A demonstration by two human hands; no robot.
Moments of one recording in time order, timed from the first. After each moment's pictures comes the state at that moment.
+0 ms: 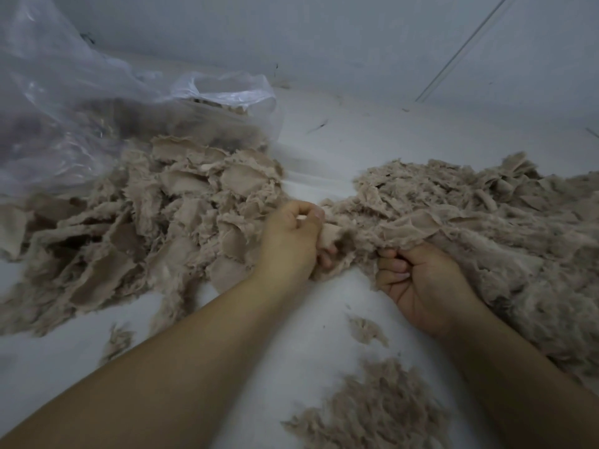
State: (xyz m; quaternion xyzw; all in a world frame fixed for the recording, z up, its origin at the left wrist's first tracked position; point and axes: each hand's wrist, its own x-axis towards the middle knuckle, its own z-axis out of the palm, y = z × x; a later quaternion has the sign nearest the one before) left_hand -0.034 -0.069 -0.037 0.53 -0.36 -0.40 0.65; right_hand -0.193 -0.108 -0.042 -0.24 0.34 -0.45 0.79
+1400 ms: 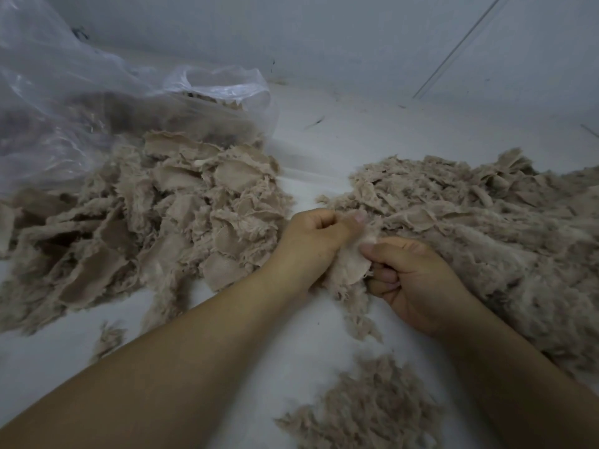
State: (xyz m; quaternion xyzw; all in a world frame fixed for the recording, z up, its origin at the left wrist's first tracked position) left_hand -0.048 -0.072 -0.037 0.51 -0.45 -0.45 0.58; right_hand -0.194 -0.096 -0.039 -0.46 0.34 -0.39 0.73
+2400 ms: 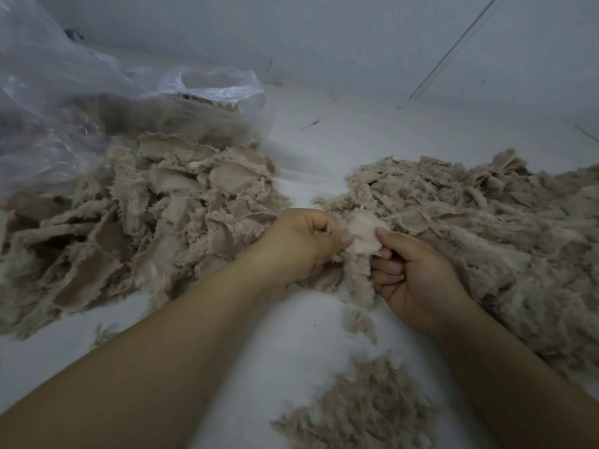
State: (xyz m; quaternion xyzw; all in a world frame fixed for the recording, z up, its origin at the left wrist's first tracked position) left_hand -0.027 -0.071 -0.031 0.52 -0.51 -0.48 0.49; right_hand -0.194 -0.102 -0.037 -0.33 0.33 -0.45 0.76
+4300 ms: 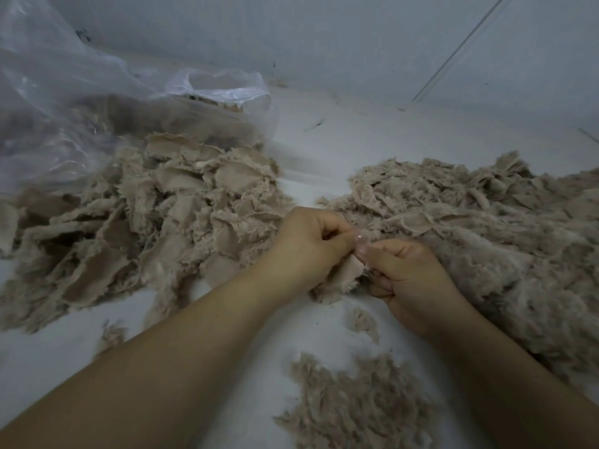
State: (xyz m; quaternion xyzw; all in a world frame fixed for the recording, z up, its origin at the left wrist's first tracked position) left_hand -0.038 -0.062 -0.026 0.54 -0.57 -0.35 0.51; right_hand -0.195 -0.095 -0.047 -0.55 0.32 -0.39 0.66
